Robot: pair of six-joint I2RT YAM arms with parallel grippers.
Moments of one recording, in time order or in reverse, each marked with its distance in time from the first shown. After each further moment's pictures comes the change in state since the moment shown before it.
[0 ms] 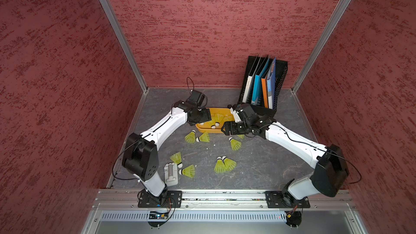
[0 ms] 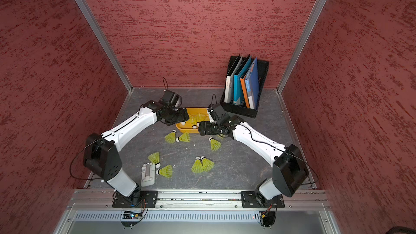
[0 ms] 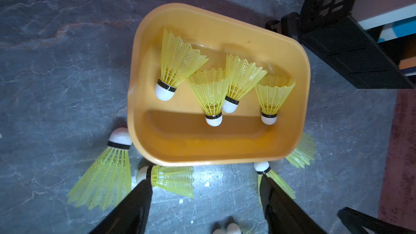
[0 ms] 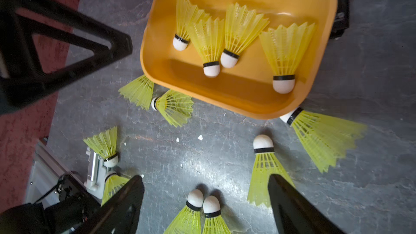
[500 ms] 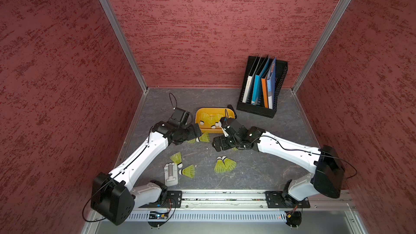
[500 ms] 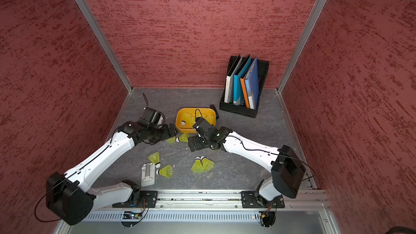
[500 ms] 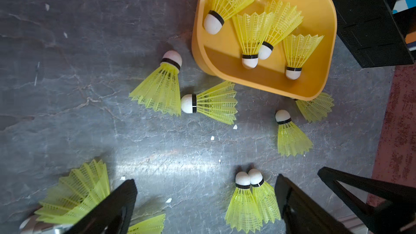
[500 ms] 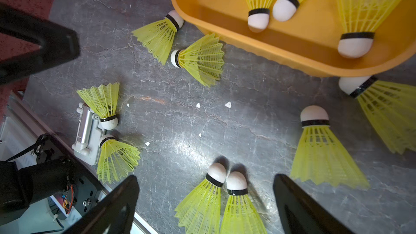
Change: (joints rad) left arm 0.030 -0.437 -0.373 -0.065 0.024 -0.055; right arm 0.227 0.023 -0.045 0.014 0.122 0.090
